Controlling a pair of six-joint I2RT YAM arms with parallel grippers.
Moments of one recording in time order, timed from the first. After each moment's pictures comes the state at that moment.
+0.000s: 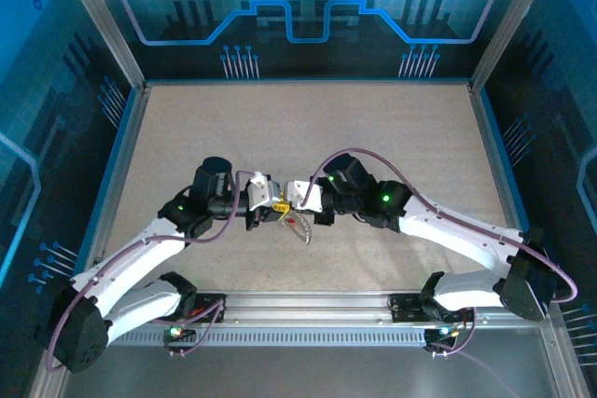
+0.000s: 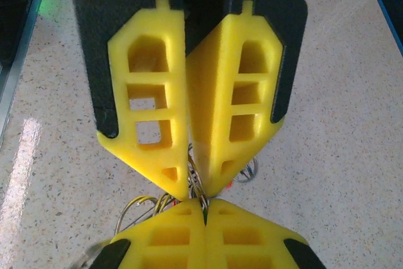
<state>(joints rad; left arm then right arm) -0.49 1.00 0.63 -0.15 0.75 0.46 0.90 1.27 0.99 -0.38 -0.24 -0.61</state>
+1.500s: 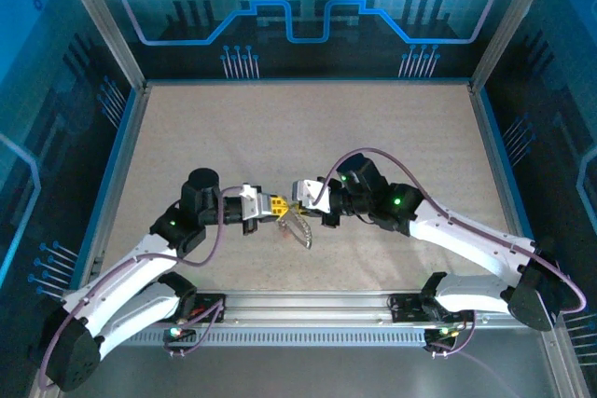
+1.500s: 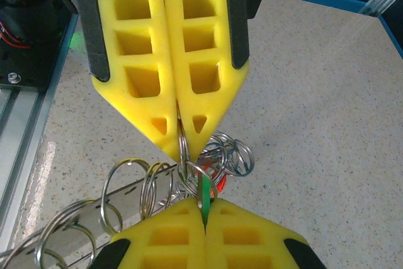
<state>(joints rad) -0.50 0.86 0.52 0.03 0.80 0.49 0.86 1.20 0.93 -0.34 -0.36 -0.57</state>
